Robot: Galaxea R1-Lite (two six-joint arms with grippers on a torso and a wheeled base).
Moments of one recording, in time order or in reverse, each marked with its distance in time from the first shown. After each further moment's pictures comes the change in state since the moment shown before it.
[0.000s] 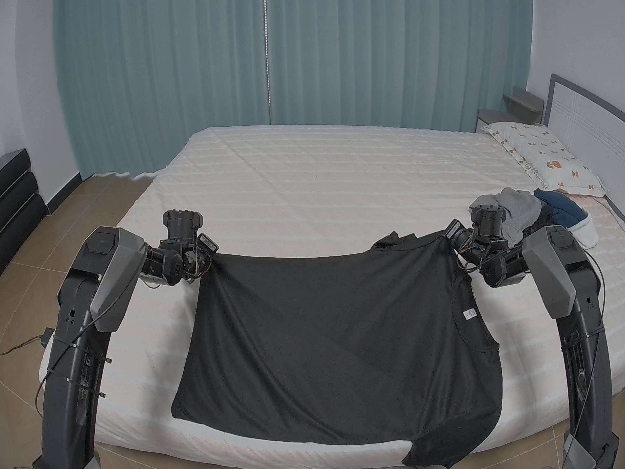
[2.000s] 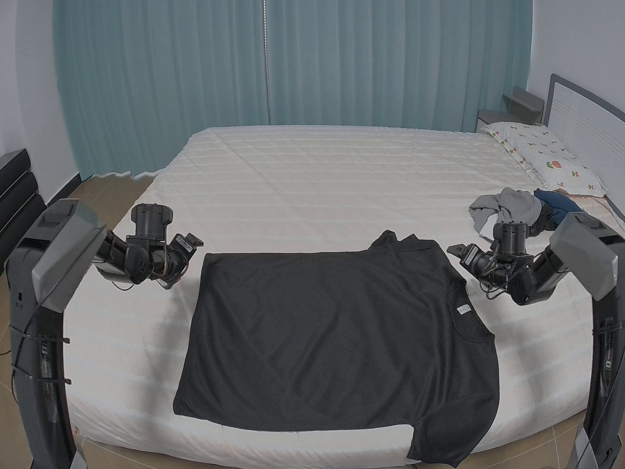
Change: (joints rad) left arm 0.053 -0.363 0.547 -0.087 -0.150 -0.007; right arm -0.015 -0.334 0.671 -0.113 0.064 -0.073
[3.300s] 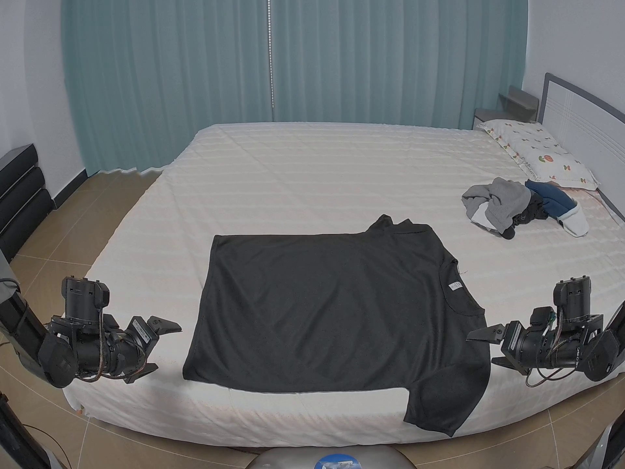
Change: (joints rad) left arm -0.005 -0.526 0.996 -0.346 -0.222 -0.002; right arm 0.049 -0.568 0.880 -0.069 0.275 0.043
